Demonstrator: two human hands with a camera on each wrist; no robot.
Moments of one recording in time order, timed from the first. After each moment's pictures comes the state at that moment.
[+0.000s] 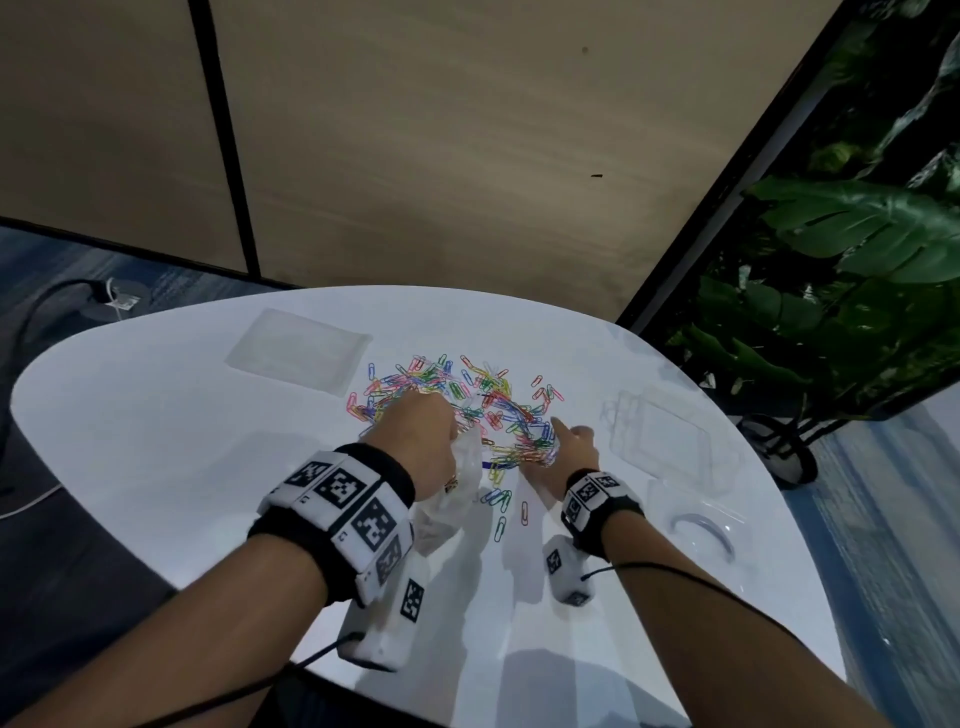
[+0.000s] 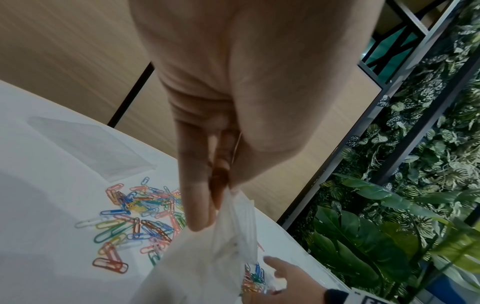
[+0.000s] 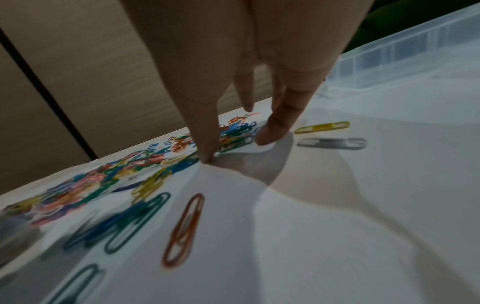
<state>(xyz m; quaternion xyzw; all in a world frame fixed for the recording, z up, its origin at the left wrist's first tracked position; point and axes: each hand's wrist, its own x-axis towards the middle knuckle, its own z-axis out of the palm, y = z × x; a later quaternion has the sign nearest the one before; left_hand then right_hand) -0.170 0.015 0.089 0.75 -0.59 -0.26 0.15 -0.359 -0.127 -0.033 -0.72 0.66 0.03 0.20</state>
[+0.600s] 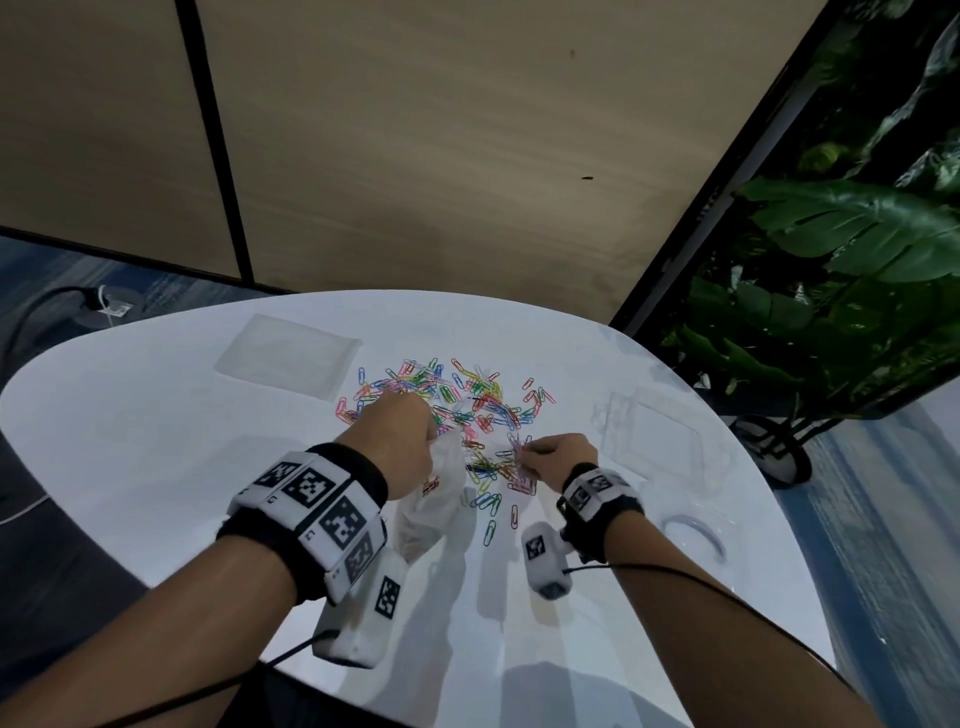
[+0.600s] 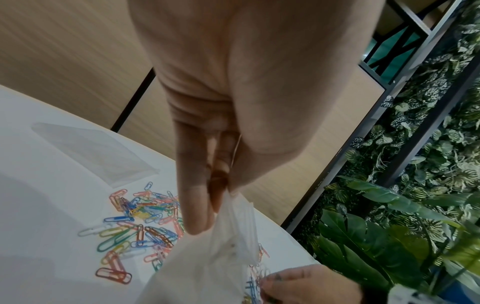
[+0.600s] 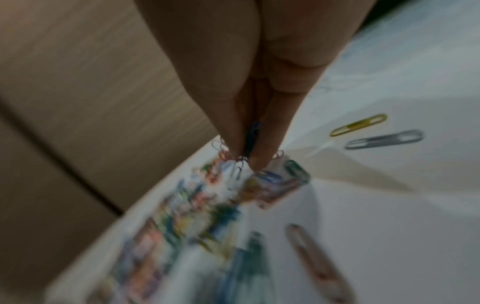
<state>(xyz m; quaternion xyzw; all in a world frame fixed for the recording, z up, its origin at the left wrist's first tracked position) -0.164 0.013 0.089 0.77 -0.55 -0.29 0.15 -0.362 -0.135 -0.025 -0.63 0.65 -0.10 0.40</state>
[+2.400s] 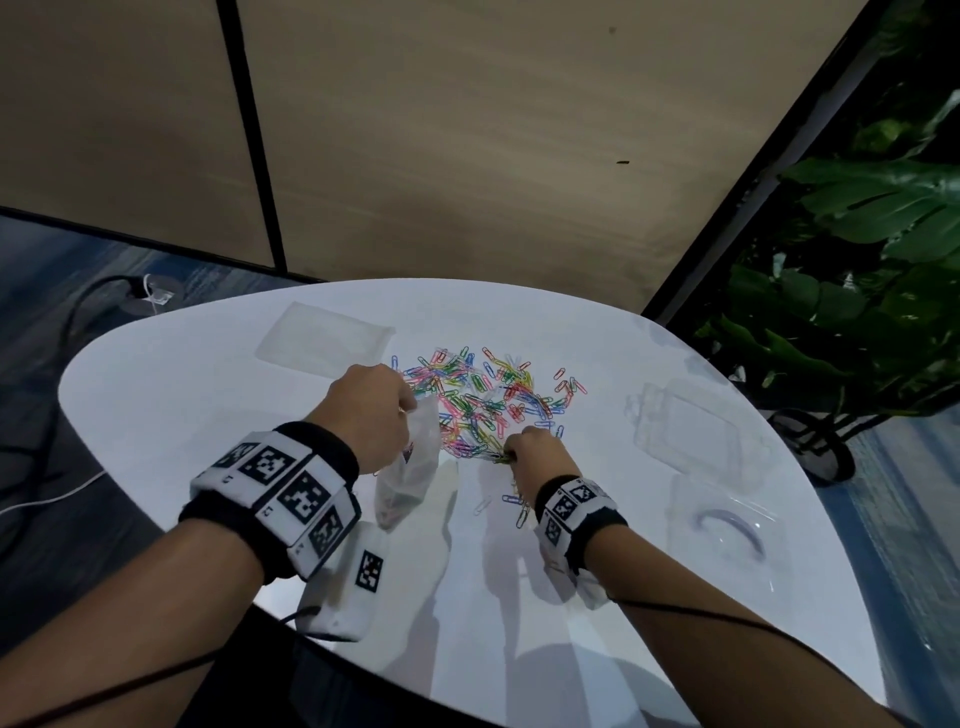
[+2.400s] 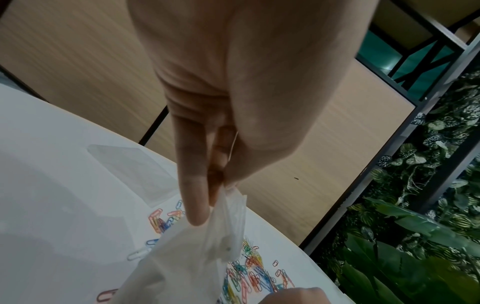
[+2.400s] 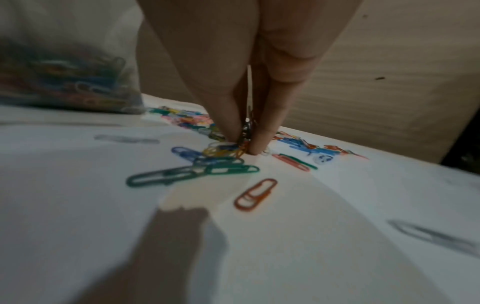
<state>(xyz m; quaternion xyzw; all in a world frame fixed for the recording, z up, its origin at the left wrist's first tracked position) -0.123 0.041 0.097 0.81 -0.46 -0.29 0.20 -0.309 -0.095 -0.033 -0.88 0.46 0.09 0.09</state>
